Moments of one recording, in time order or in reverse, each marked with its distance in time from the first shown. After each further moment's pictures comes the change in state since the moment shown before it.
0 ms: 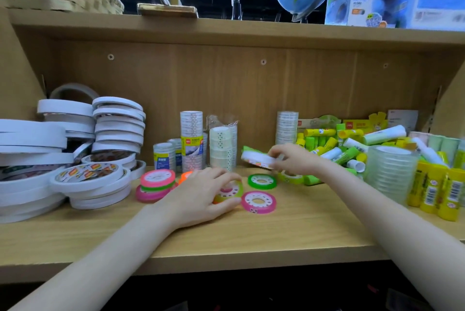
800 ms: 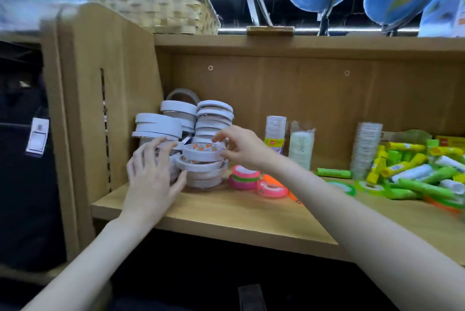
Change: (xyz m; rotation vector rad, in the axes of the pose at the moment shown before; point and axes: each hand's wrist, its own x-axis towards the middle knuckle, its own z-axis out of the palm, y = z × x) left_hand -0.175 -0.081 -0.055 0.433 0.769 -0.574; right_hand 0.038 -0.239 0.065 0.169 0.169 -0.584
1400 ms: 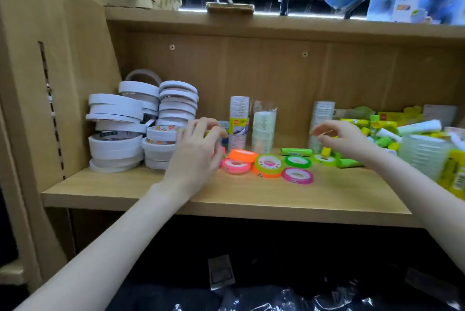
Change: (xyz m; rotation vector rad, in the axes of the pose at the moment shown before) left_hand 0.021 0.110 0.020 -0.314 -0.056 0.307; right_hand -0.163 0.102 -0.127 -0.150 0.168 0.556
